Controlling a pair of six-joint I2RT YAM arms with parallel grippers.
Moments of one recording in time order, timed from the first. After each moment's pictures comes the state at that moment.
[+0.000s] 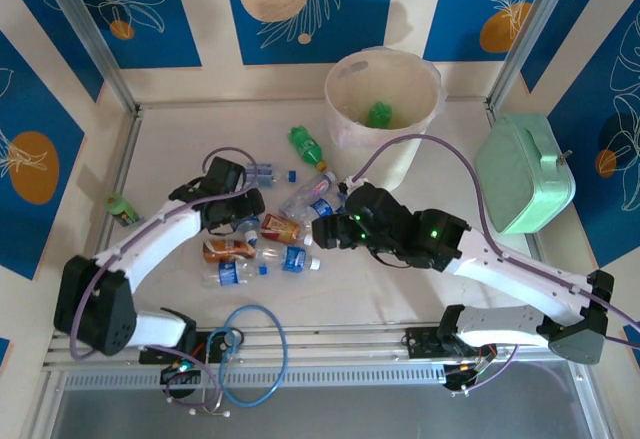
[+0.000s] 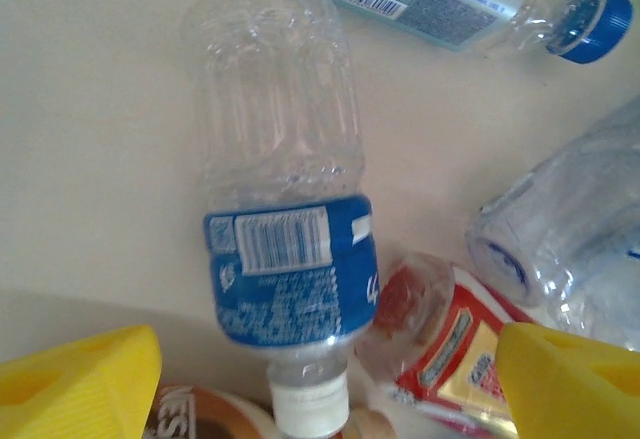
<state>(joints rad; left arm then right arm) -0.41 1.36 0.94 -0.64 -0.07 -0.66 1.07 1.11 1.13 -0.77 0.20 0.71</state>
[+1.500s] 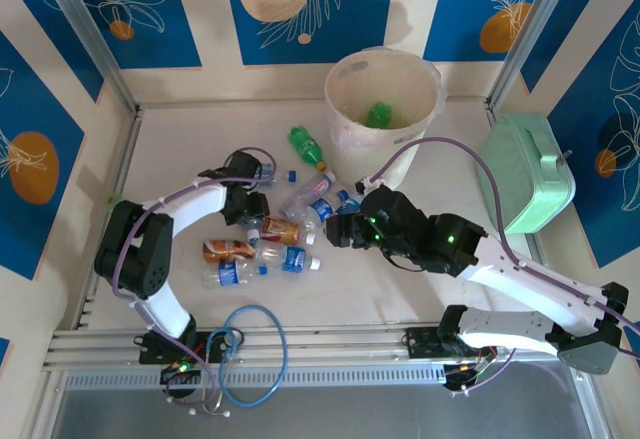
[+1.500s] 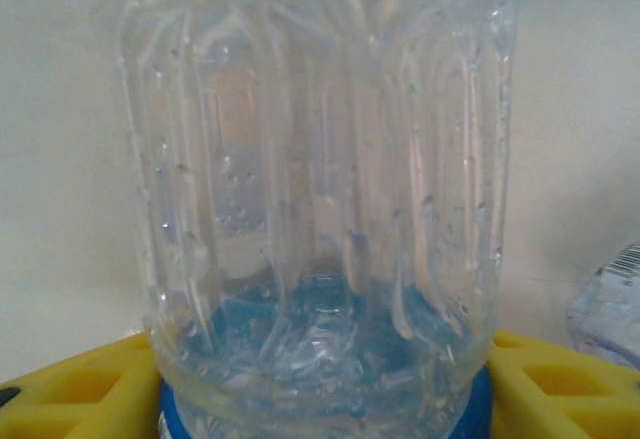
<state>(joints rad) -0.39 1.68 1.06 -0.62 -0.03 -0.59 1.03 1.03 1.10 -0.81 0.24 0.73</state>
